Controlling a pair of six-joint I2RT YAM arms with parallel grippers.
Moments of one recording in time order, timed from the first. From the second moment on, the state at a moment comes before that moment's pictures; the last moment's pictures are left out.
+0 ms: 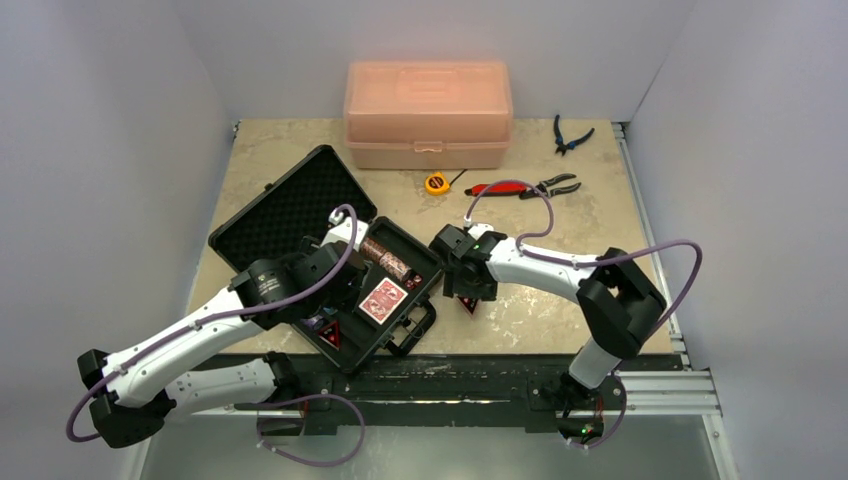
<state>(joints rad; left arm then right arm) -0.98 0.95 1.05 -1.12 -0.56 -0.42 0.85 1.66 1.05 -0.75 0.32 0.96</state>
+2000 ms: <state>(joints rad) -0.98 0.57 1.05 -1.20 -0.82 -0.56 1.16 1.97 1.74 -0.88 0.22 0.99</state>
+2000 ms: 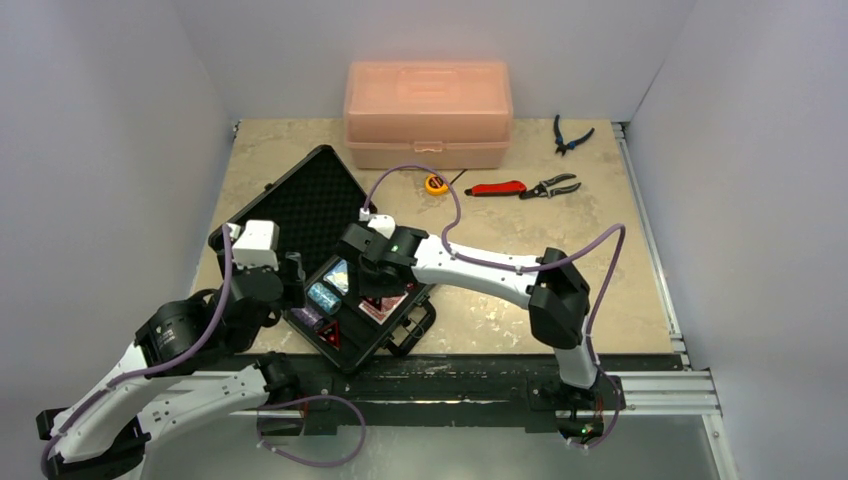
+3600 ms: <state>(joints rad) -0.98 0.55 1.05 -1.19 -0.79 -0.56 1.22 2.08 1.82 -0.88 0.22 1.08</state>
